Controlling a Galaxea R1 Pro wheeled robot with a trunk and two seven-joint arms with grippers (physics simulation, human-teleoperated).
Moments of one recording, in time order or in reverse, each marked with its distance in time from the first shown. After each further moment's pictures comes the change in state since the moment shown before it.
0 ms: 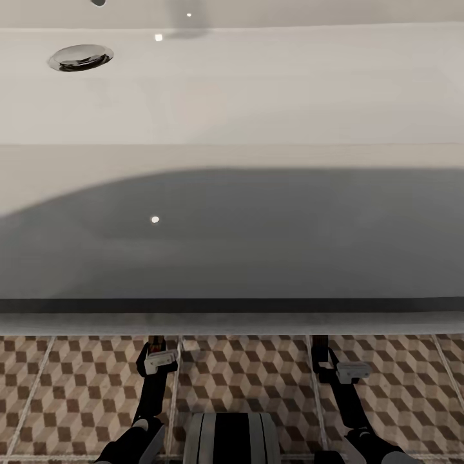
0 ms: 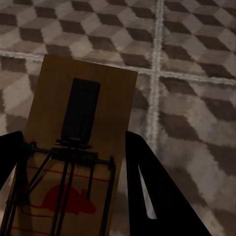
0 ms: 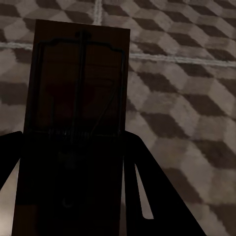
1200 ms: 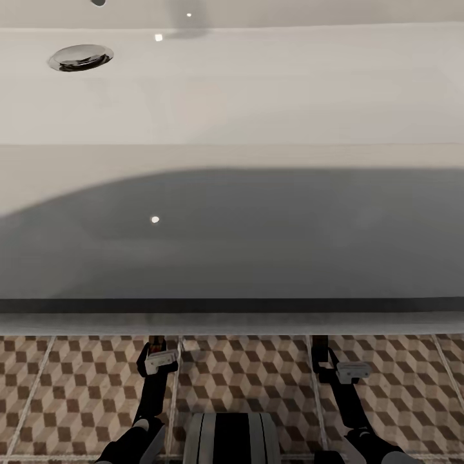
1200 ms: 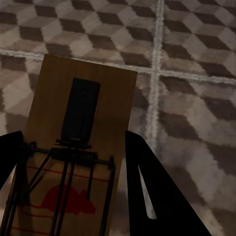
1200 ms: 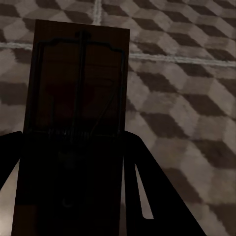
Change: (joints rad) left arm 0.000 -0.003 0.000 0.000 -0.002 0.003 0.005; right arm 0.000 0.000 0.000 0.000 -0.002 0.000 0.000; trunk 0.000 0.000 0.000
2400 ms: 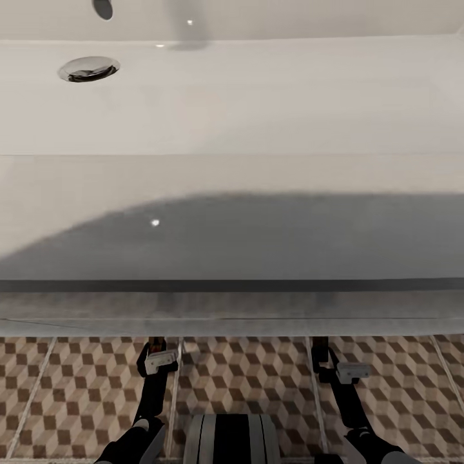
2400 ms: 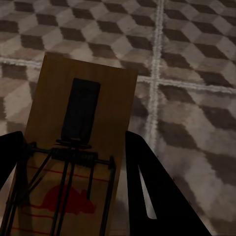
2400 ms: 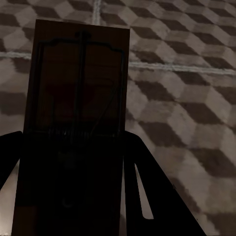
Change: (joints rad) left arm 0.000 0.000 0.000 0.000 0.002 0.000 0.001; right arm 0.000 0.000 0.000 0.000 -0.002 0.000 -0.002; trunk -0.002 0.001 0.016
